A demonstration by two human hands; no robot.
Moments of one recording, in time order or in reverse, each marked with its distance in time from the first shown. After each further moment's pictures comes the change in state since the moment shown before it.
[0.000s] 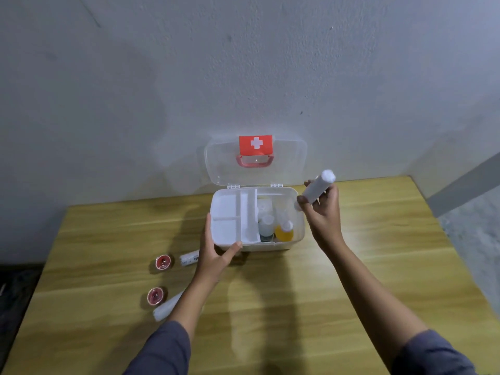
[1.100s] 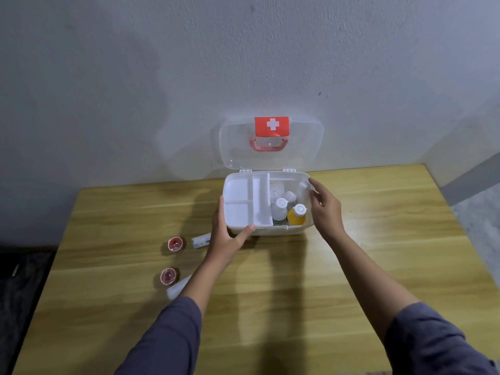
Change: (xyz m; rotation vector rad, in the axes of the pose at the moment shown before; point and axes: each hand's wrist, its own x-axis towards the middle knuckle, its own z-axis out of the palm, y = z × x) left_hand 0.003 -0.008 -0.004 0.066 -0.018 0.034; right_hand -0.010 0.024 0.015 -0.402 0.039 0.224
